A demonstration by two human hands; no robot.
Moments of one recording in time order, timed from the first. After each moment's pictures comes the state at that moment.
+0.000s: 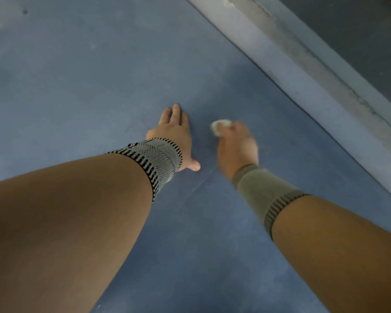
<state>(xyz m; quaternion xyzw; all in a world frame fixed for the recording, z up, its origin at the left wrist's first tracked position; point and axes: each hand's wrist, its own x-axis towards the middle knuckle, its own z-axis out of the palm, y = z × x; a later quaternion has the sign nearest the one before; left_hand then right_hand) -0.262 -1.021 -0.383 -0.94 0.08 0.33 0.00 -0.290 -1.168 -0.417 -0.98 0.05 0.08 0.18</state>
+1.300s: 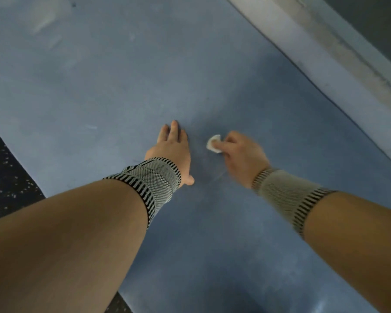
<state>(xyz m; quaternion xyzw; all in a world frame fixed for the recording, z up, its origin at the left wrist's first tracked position) -0.329 -0.961 -0.372 -0.93 0.06 0.37 0.02 -0.331 -1.141 -0.413 -0.96 -0.17 0.11 0.19</state>
